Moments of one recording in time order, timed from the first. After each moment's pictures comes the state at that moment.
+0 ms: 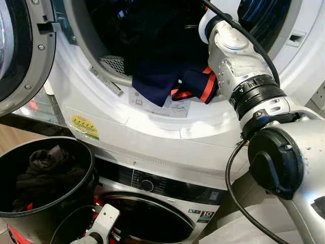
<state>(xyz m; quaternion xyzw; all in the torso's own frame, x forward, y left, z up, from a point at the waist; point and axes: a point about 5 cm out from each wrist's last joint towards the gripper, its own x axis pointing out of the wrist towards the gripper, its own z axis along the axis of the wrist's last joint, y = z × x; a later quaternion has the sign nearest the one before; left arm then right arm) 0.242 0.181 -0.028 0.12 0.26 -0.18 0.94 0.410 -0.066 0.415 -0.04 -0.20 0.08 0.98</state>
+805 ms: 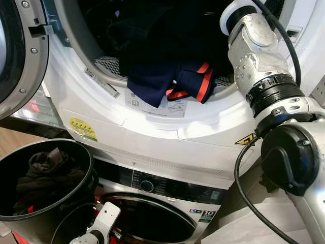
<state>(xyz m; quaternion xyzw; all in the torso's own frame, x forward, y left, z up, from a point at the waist) 0.247 0.180 -0.027 0.12 0.26 -0.18 0.94 0.406 -0.084 0.428 0.06 -0.26 0.17 0.95</state>
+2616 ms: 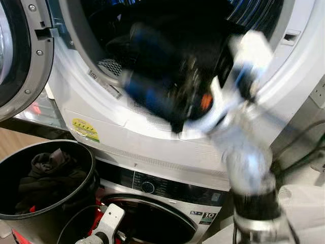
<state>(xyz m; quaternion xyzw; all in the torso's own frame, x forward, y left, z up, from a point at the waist) 0.244 0.169 -0.033 0.10 0.27 -0.20 0.94 0.257 -0.021 0.306 0.14 -0.24 0.73 0.62</state>
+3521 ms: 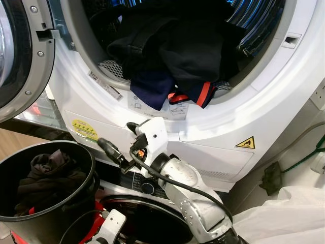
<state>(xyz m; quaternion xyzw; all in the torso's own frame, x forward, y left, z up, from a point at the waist) 0.237 0.165 -0.041 0.11 0.29 -0.21 0.93 0.288 0.027 0.206 0.03 -0.04 0.42 0.90</state>
